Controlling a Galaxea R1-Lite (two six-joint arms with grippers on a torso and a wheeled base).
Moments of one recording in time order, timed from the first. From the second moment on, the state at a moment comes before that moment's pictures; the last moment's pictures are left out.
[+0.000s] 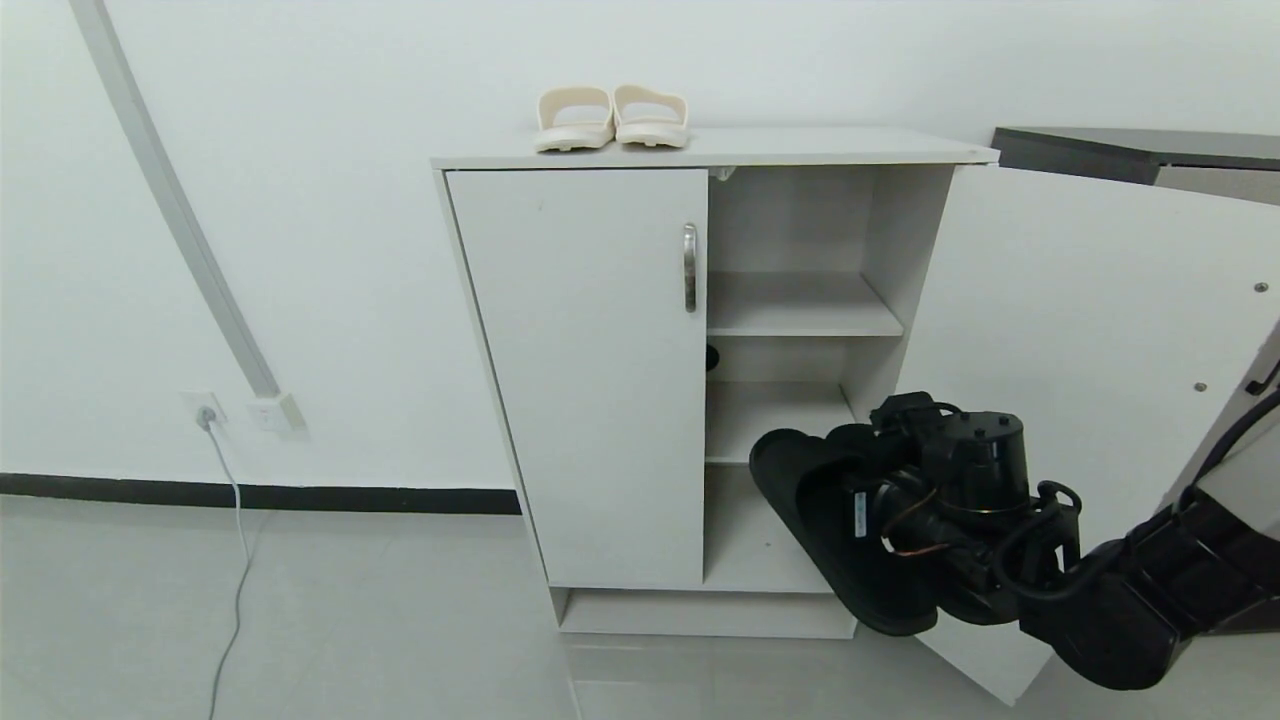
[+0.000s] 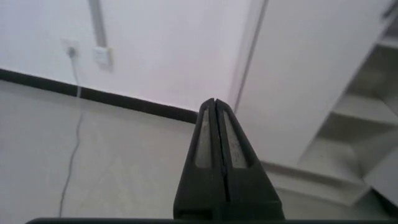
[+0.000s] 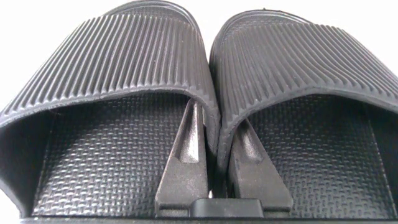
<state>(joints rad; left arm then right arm) 0.02 0.20 -0.04 -0.12 0.16 -0.08 0.54 1.97 -0.71 -0.91 -0.30 0.13</state>
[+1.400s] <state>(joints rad) 0.00 0.00 0.00 0.01 -0.11 0.04 0.73 2.11 -0.91 -0.96 -0.72 0.17</state>
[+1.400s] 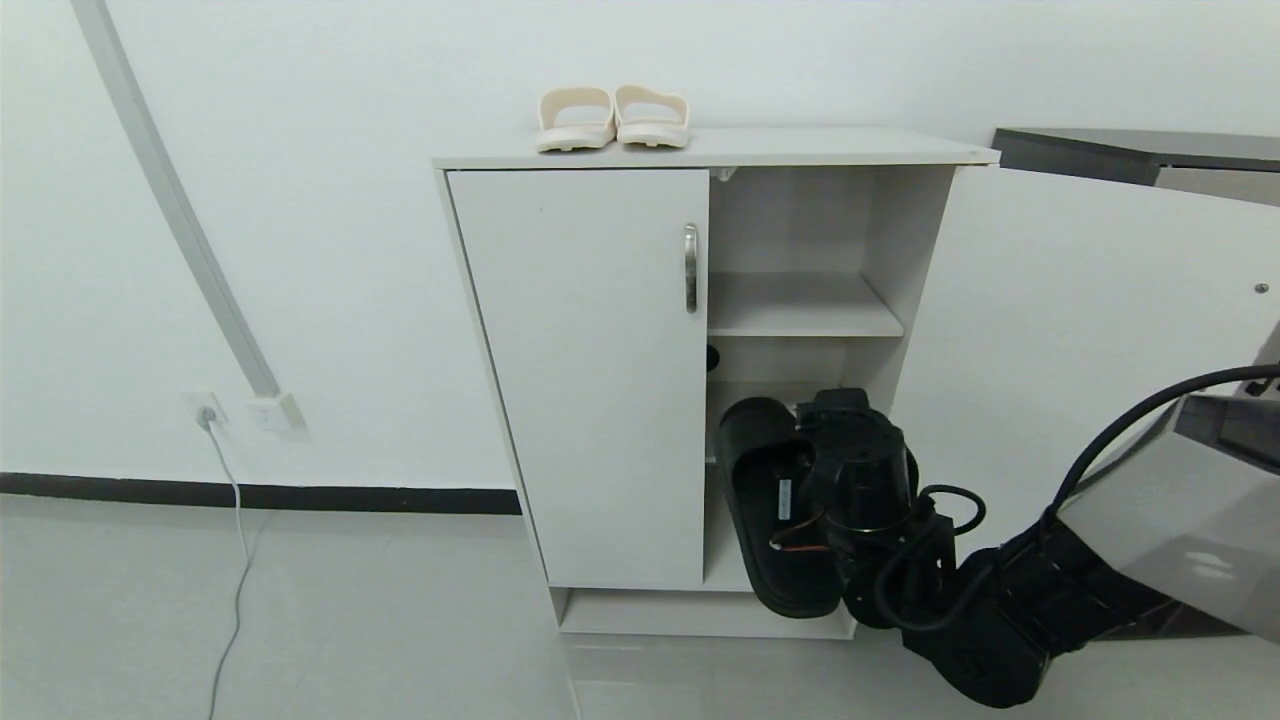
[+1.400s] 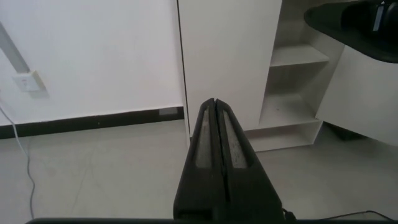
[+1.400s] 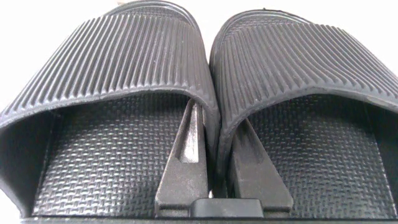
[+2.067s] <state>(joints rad) 0.00 0.00 0.00 0.01 -0.11 0.04 0.76 2.19 -0.97 -0.92 -0.75 0.21</state>
